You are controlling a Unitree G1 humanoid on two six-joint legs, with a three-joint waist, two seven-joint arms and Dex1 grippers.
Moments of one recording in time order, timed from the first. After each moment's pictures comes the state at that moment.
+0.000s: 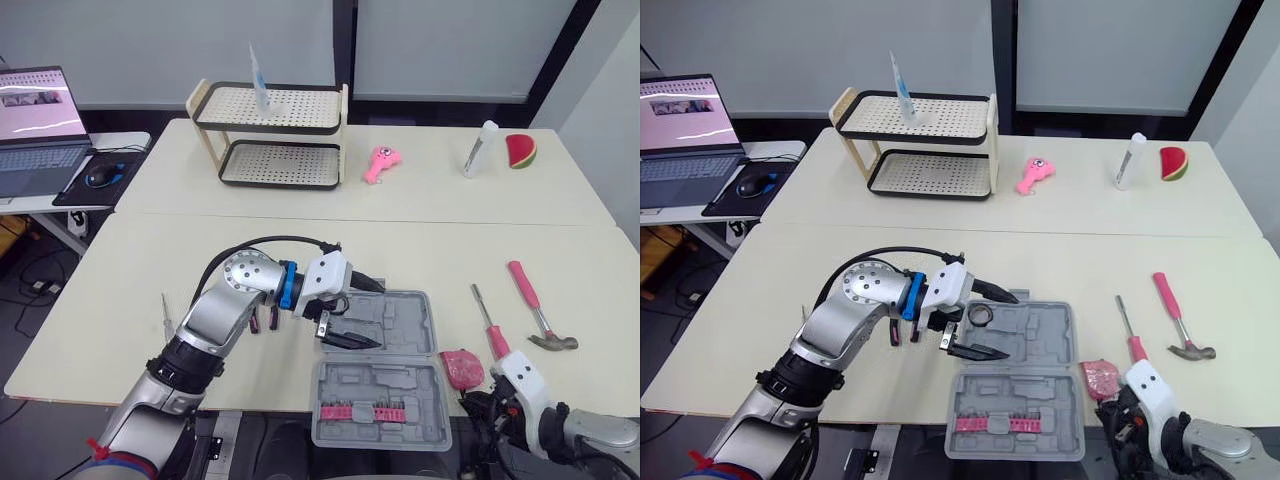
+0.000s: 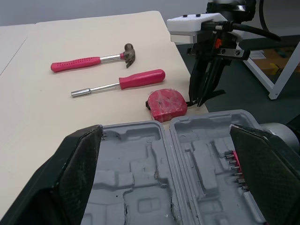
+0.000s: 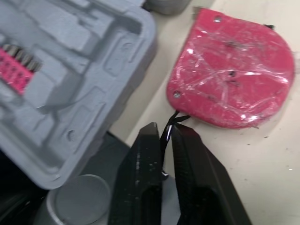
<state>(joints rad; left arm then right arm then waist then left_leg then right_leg) -0.53 0.49 -0.35 -0.11 -0.27 0.30 -1.30 0.49 -0.73 -0.18 -0.66 0.45 0.91 0.70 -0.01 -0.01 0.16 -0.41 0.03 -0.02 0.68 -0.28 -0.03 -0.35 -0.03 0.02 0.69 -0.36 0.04</state>
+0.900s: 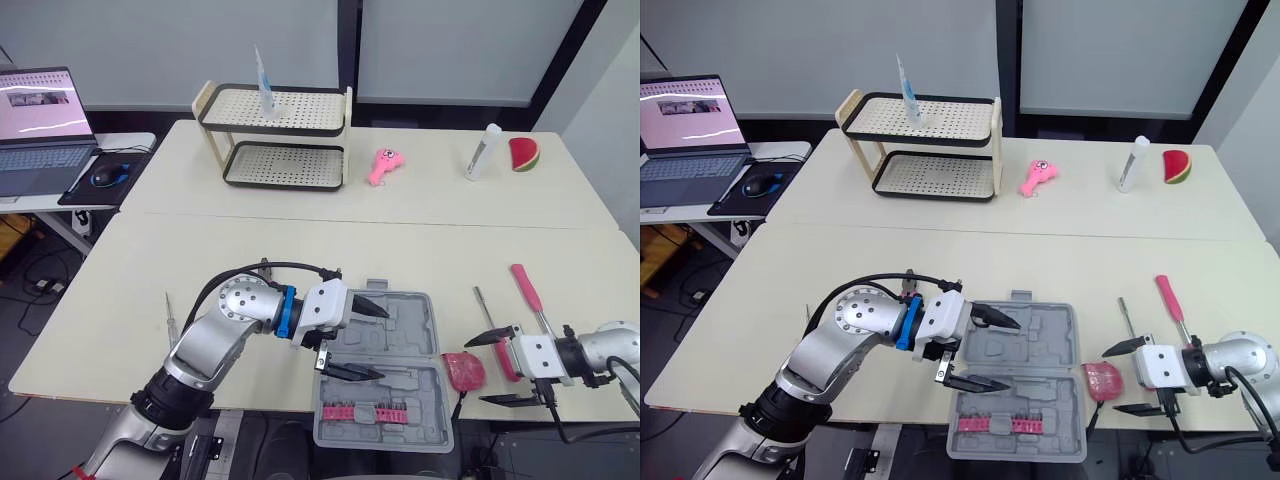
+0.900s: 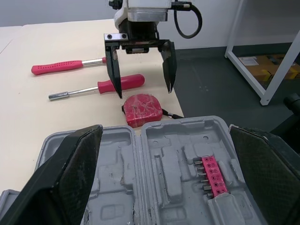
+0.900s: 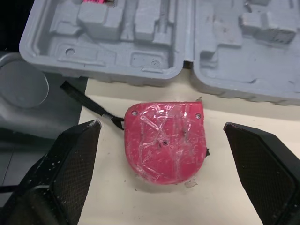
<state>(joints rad) -0.40 0.54 -0.36 -0.31 -0.30 0.36 -1.25 -0.04 -0.95 0.11 0.18 0.11 -0.42 1.36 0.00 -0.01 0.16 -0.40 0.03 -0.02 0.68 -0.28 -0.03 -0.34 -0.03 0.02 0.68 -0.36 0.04</state>
